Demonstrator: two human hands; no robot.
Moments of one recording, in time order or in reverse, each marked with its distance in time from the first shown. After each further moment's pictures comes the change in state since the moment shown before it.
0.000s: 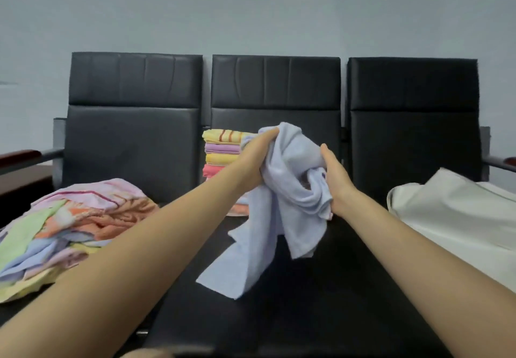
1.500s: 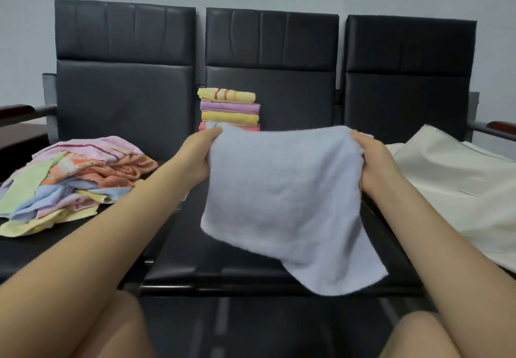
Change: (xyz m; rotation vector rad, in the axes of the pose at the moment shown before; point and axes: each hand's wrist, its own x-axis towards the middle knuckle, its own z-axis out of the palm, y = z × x) left_hand -0.081 -0.044 -0.085 -0.111 0.134 -0.099; right_hand -0.058 0.013 -0.071 0.246 0.069 -0.058
